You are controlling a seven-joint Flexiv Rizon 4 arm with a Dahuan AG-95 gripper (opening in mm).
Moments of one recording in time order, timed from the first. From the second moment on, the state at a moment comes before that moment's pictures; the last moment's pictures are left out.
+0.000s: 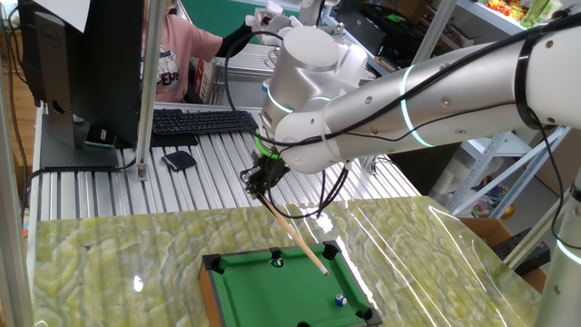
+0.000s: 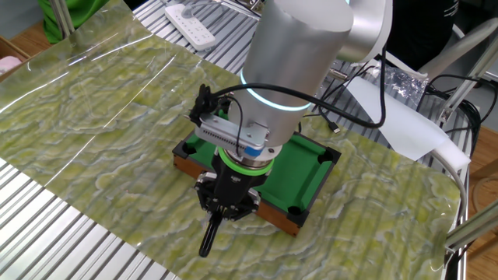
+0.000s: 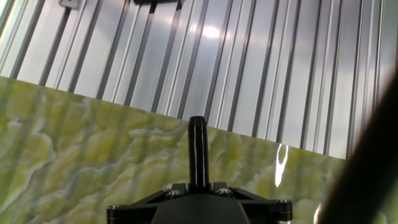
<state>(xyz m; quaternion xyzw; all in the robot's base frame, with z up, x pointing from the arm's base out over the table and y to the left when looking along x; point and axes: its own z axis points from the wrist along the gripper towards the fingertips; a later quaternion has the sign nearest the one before) 0.660 0.092 0.133 -0.13 0.98 -0.06 0.11</state>
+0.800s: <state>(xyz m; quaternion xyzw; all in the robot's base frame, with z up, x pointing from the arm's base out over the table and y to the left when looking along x) 0.643 0.130 0.155 -0.12 0.98 -0.06 0.11</state>
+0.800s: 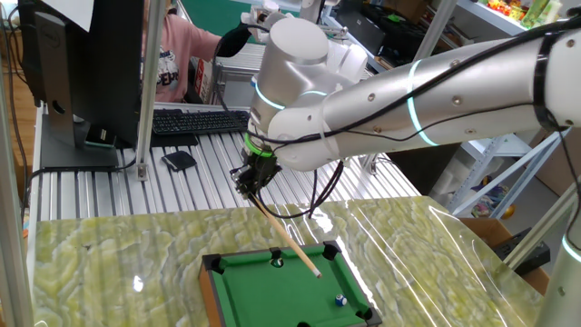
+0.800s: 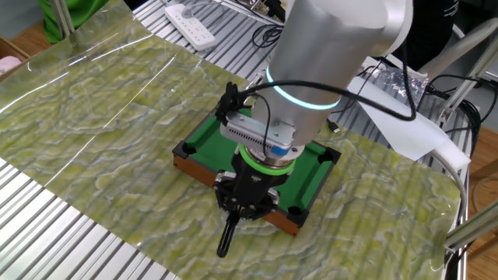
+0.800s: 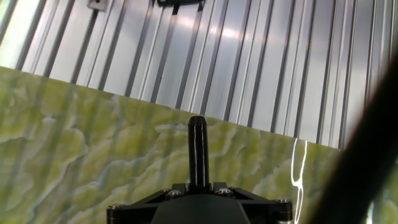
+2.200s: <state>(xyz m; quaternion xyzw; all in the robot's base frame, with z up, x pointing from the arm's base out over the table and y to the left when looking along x) 0.605 0.181 0.188 -0.11 0.99 -0.06 0.10</state>
